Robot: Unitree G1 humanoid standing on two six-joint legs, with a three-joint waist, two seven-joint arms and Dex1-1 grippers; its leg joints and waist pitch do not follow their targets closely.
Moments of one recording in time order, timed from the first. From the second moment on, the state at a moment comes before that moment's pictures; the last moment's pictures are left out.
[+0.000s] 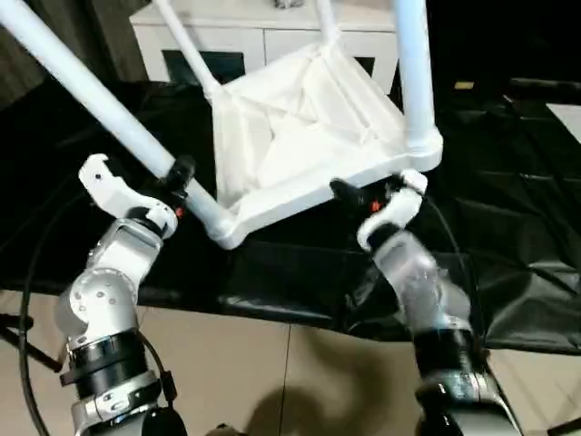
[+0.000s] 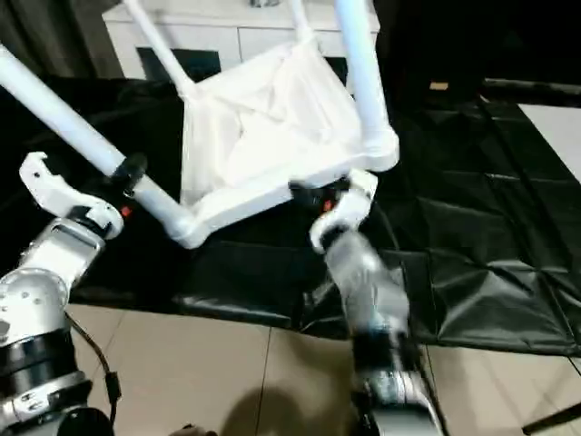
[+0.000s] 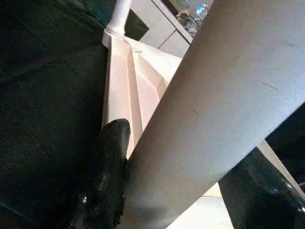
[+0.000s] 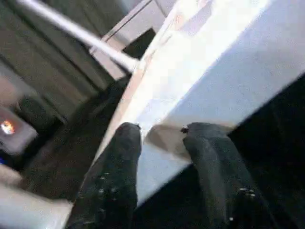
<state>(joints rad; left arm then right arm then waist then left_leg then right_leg) -0.49 0.04 0.55 0.00 -0.69 0.70 0.00 -0.57 0.11 -0.25 0.46 0.54 0.35 0.22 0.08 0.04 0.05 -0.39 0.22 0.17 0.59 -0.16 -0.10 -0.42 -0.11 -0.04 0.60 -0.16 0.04</state>
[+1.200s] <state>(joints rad) -0.40 0.06 0.55 -0.16 -0.87 0.93 0.00 -0.82 0.11 -0.40 0.92 0.61 0.32 0.33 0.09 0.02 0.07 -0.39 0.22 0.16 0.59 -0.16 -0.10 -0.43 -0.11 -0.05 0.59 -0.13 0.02</state>
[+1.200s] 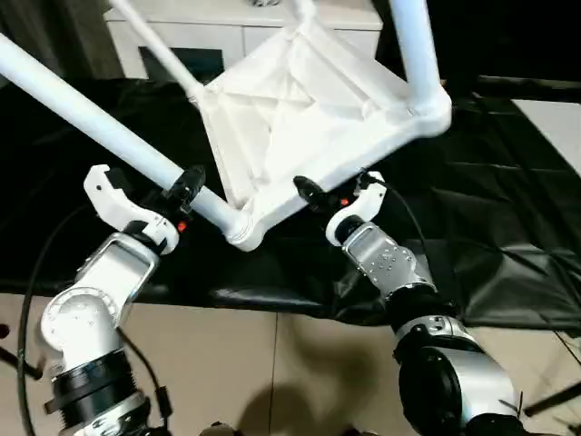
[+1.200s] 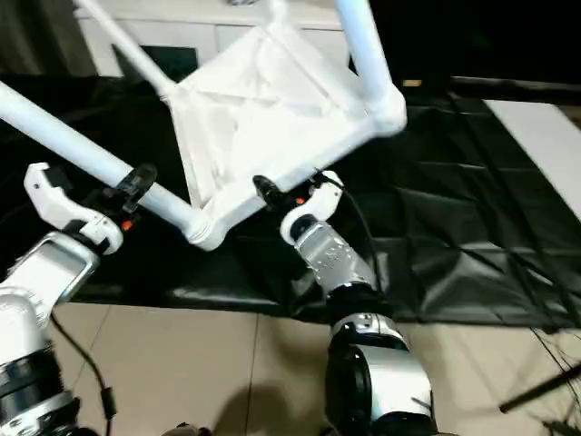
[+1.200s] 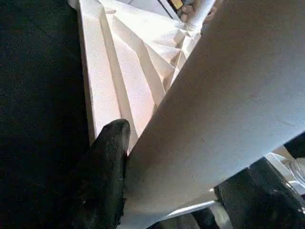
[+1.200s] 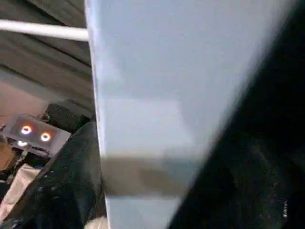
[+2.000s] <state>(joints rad) -0.39 0.09 0.55 -0.18 -0.95 0.97 0.00 -0.93 0.11 -0.50 1.05 0.63 0.15 0.26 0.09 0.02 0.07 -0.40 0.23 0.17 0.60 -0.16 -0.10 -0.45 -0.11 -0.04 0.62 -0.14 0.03</state>
